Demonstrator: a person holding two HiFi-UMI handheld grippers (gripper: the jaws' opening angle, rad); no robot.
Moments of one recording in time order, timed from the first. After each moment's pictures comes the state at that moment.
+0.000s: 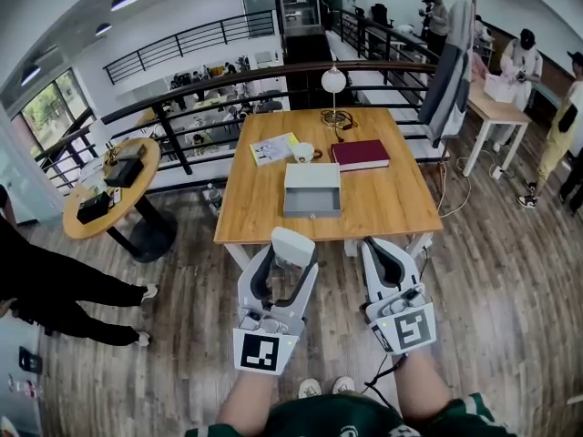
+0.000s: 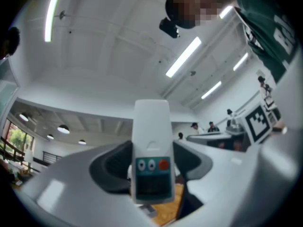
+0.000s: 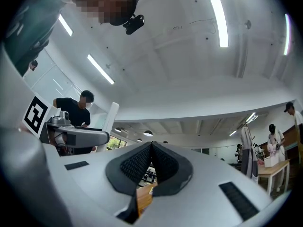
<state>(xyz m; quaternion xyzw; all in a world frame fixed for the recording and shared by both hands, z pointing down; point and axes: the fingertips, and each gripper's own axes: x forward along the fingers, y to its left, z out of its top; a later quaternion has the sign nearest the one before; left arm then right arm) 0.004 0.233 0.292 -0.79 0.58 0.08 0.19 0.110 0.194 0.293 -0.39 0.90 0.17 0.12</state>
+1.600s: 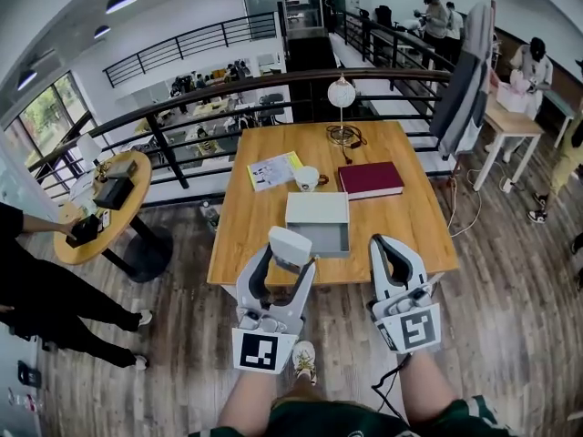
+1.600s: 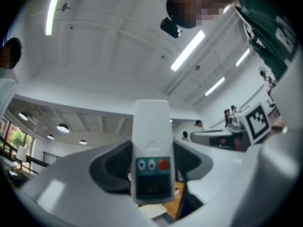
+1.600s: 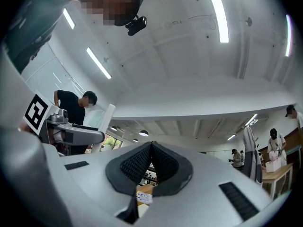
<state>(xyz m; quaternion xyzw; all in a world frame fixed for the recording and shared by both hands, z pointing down) -0.043 0.049 0.313 -0.78 0.59 0.08 0.20 0.081 0.007 0.310 -0.40 0.89 0.19 0.12</state>
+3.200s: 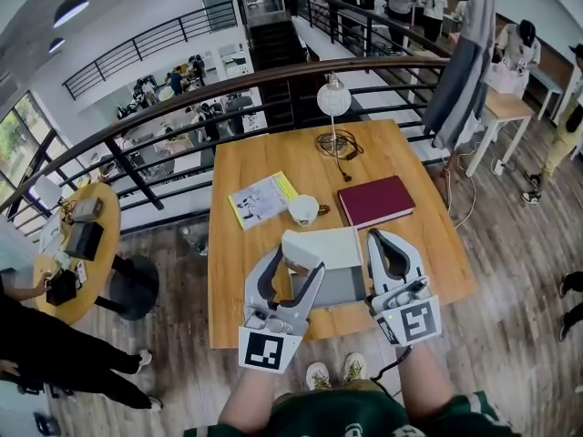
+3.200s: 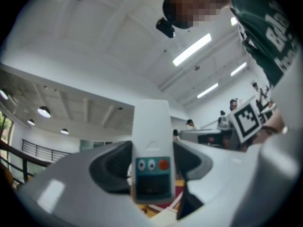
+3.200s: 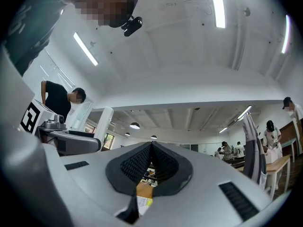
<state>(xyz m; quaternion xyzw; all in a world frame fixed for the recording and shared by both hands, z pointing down) -0.119 -0.188 0.339 -0.84 0.51 0.08 0.16 -0.011 -0.222 0.323 -0.45 0.87 0.16 0.10</state>
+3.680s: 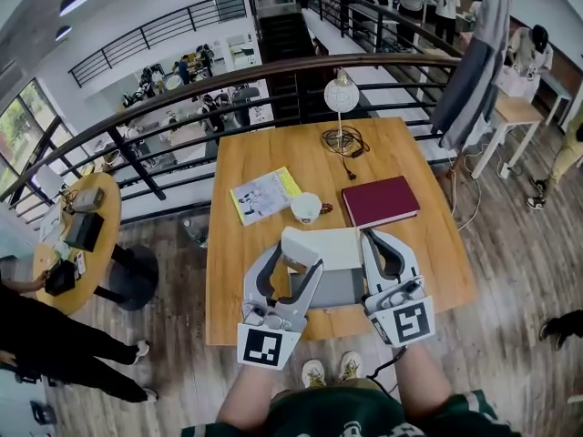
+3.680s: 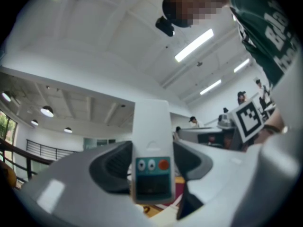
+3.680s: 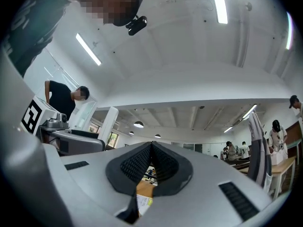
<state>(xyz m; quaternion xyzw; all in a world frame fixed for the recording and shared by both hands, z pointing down) -0.123 -0.210 0.351 -0.83 0.53 0.06 0.15 -0.026 -0.242 0.333 -0.43 0.88 0.16 0.09</state>
